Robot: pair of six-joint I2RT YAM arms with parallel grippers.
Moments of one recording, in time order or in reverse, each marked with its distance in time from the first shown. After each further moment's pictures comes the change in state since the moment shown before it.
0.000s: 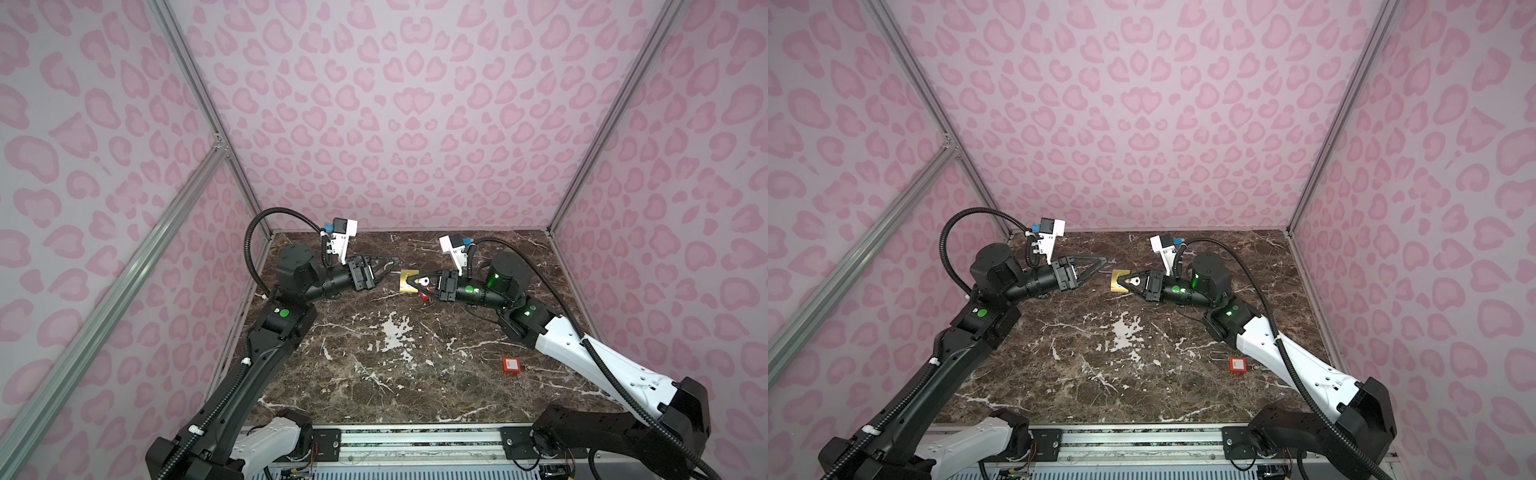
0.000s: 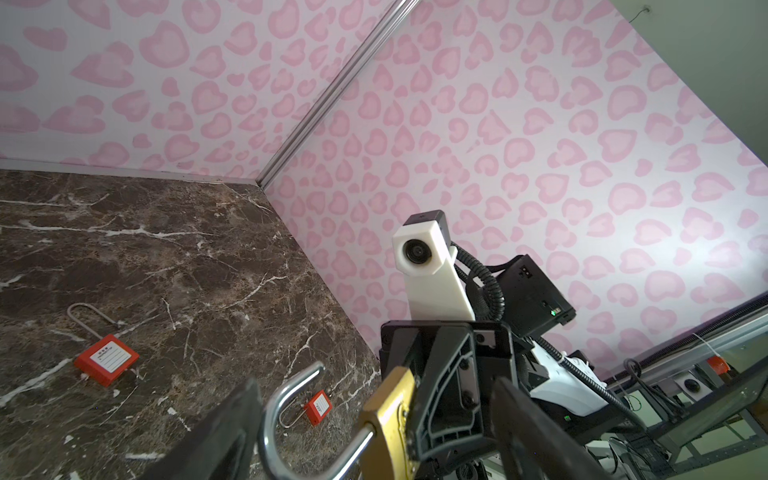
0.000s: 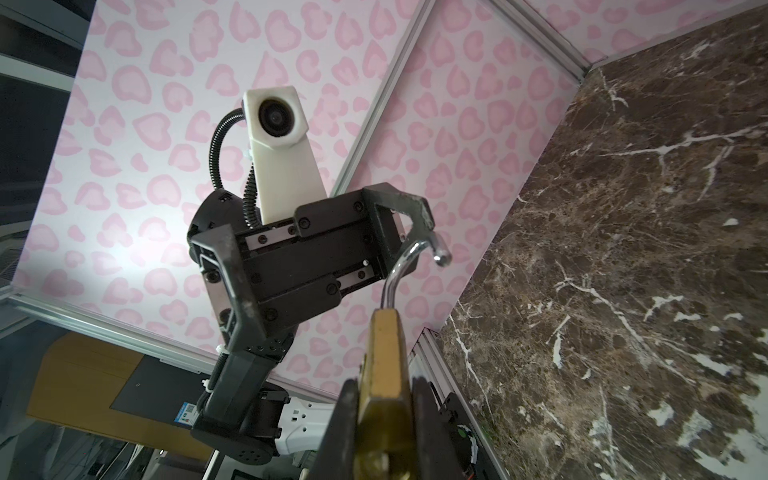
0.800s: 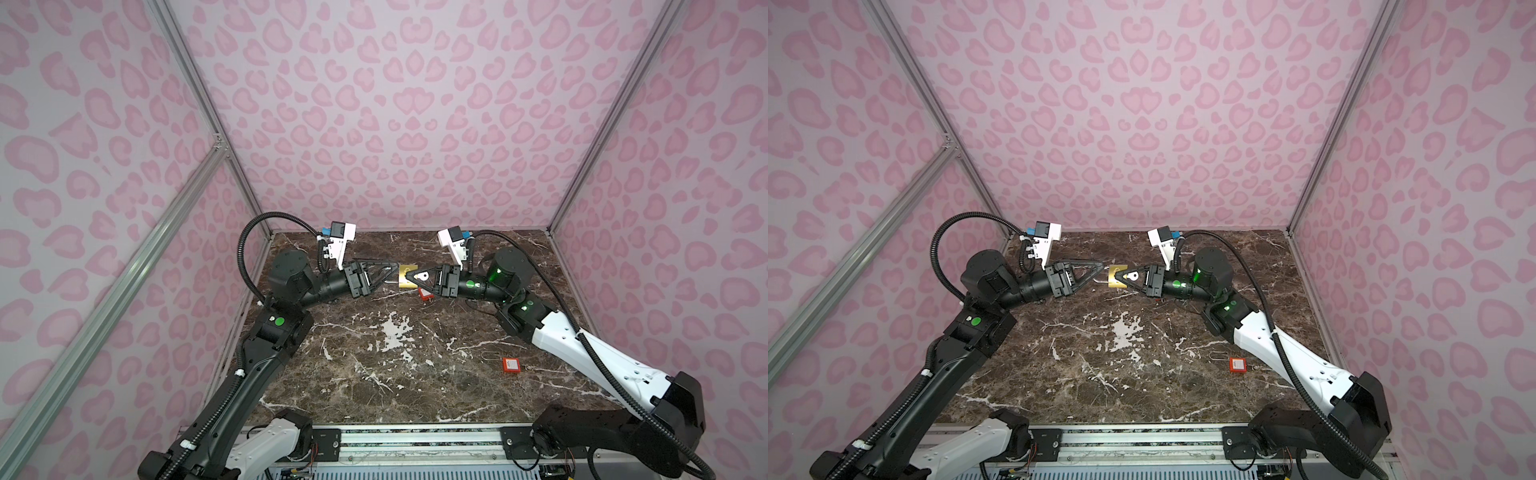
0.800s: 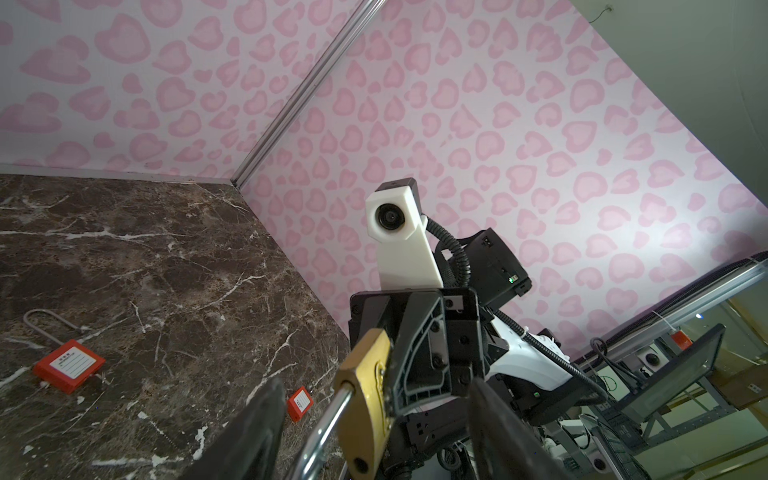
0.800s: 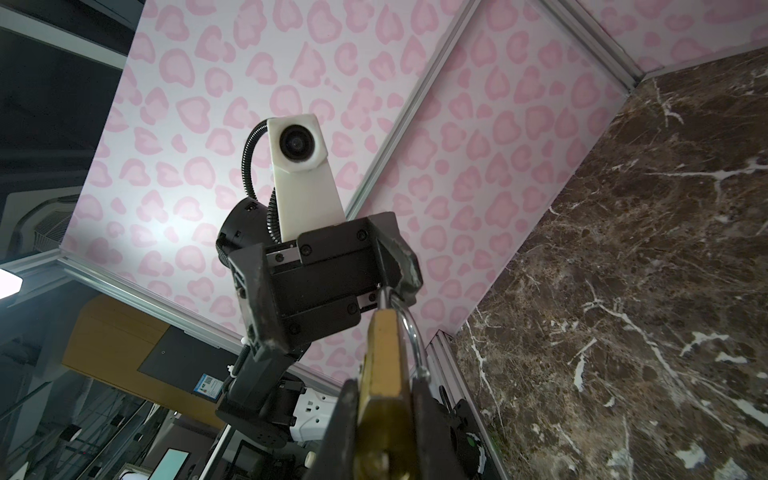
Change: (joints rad) left arm -0.012 -0.051 -0.026 0.027 0.029 -0.037; right arm -0.029 0.034 0.017 0.106 -0.075 0.008
